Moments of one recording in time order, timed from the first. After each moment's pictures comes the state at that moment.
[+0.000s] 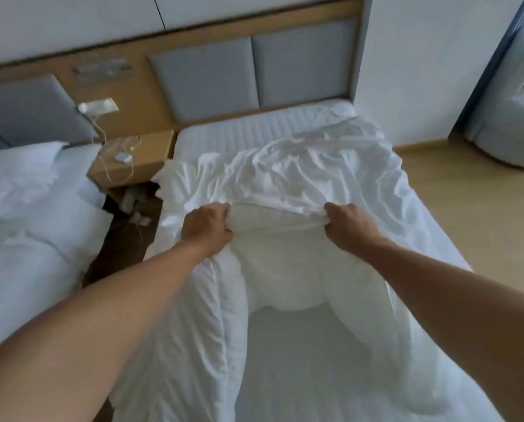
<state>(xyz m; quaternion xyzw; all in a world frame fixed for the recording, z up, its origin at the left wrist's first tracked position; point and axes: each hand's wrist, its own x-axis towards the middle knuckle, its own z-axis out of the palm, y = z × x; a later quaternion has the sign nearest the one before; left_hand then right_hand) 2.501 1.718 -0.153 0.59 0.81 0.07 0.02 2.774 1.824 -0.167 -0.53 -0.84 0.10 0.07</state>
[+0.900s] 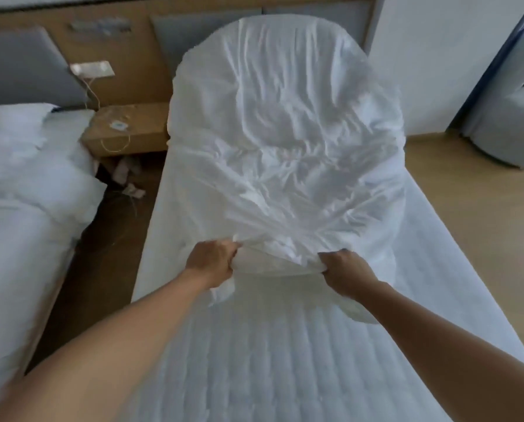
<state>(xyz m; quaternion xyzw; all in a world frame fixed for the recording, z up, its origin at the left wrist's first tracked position) 2.483 1.617 -0.257 0.67 0.74 0.00 0.07 2.771 1.706 -0.259 -0.48 -0.86 0.18 -0.05</state>
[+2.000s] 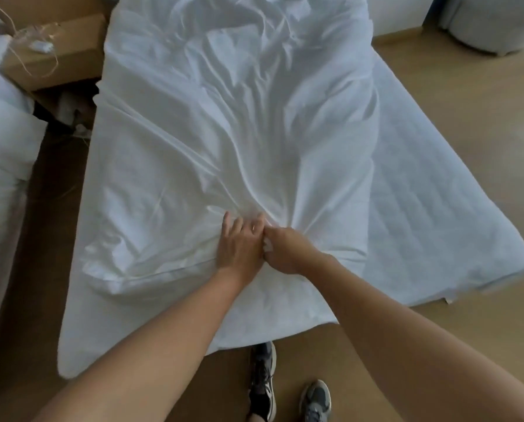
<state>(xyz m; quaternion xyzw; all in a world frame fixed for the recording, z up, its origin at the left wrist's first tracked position) 2.734 1.451 -0.482 0.70 0.71 -0.03 0.01 2.863 1.498 -0.456 -0.43 -0.83 0.35 -0.04</state>
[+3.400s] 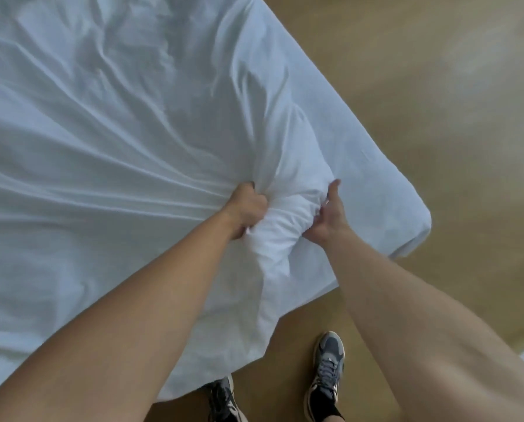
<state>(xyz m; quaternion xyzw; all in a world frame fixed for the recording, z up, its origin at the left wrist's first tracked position) 3.048 1.664 -0.528 0.45 0.73 0.17 0.49 3.214 1.664 -0.606 -0.37 0.12 0.82 0.42</state>
